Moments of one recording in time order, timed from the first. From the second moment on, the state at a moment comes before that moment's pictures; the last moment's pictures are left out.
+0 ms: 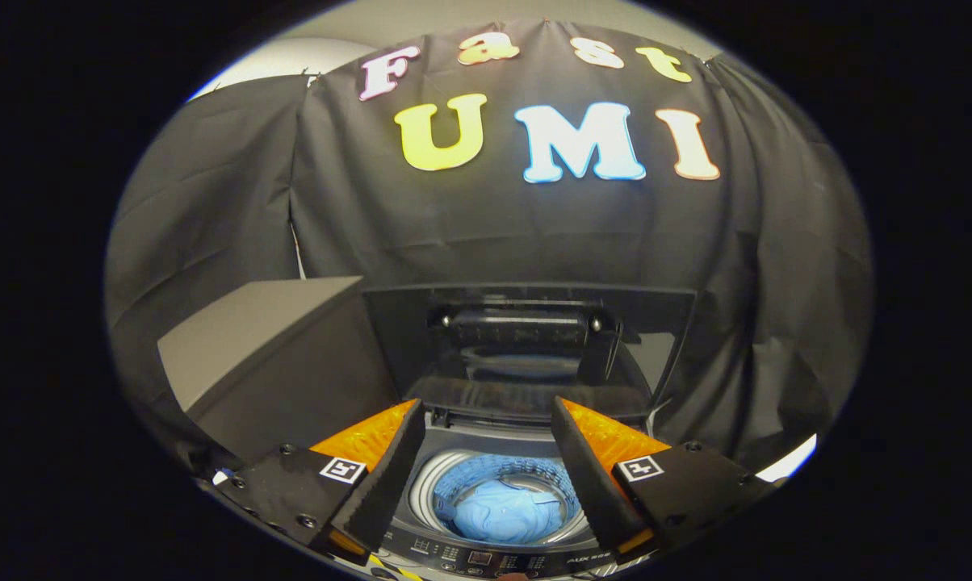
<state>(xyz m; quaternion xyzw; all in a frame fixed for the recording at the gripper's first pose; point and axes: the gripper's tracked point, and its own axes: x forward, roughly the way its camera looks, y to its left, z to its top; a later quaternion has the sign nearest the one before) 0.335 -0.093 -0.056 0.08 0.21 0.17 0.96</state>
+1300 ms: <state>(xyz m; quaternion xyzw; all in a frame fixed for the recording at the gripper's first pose) 0.501 -0.069 -0.019 0.08 0.29 0.11 0.95</state>
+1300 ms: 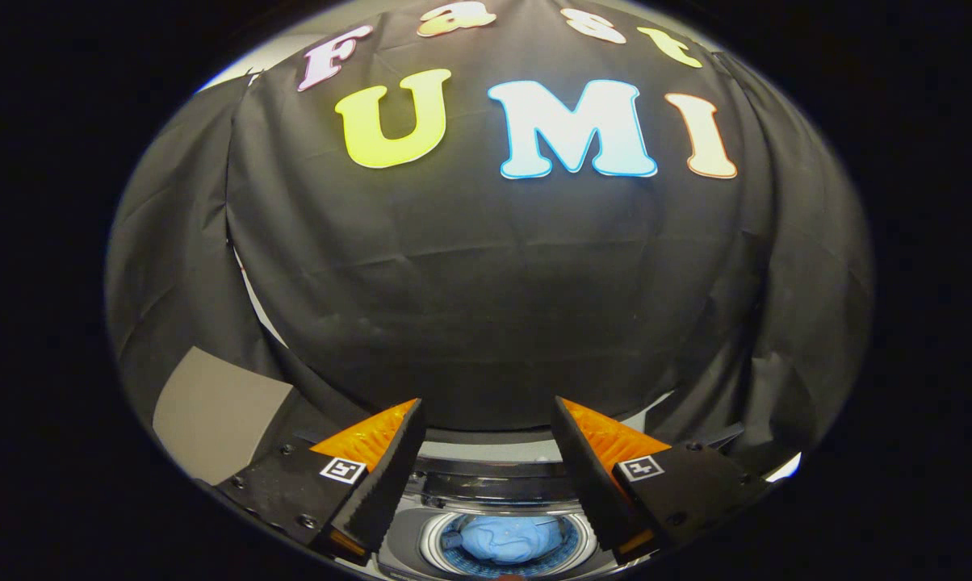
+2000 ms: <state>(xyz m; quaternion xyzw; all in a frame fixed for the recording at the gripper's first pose) 0.502 -0.065 -0.043 0.07 0.31 0.11 0.94</state>
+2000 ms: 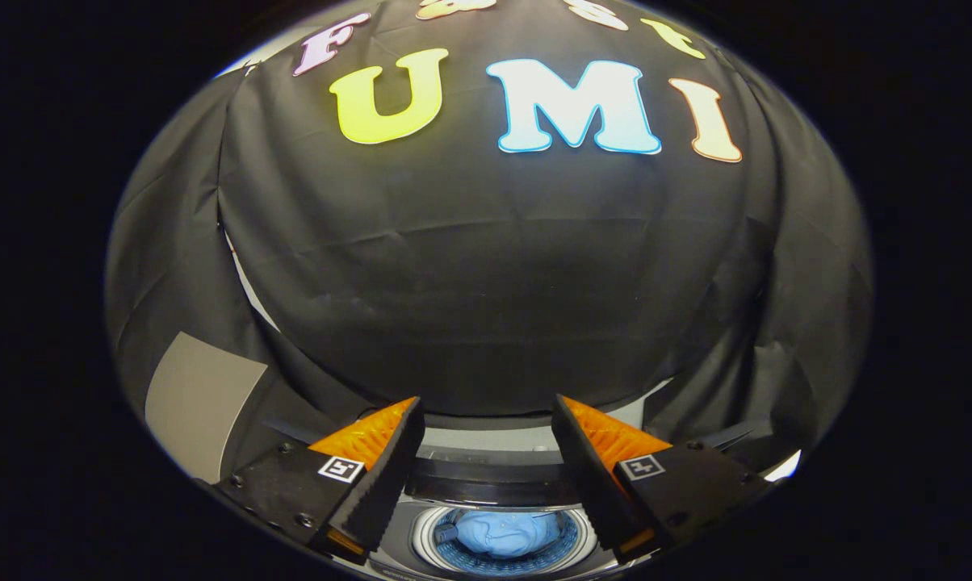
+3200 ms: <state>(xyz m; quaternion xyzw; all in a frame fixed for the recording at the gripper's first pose) 0.429 -0.067 -0.043 0.07 0.22 0.10 0.97</state>
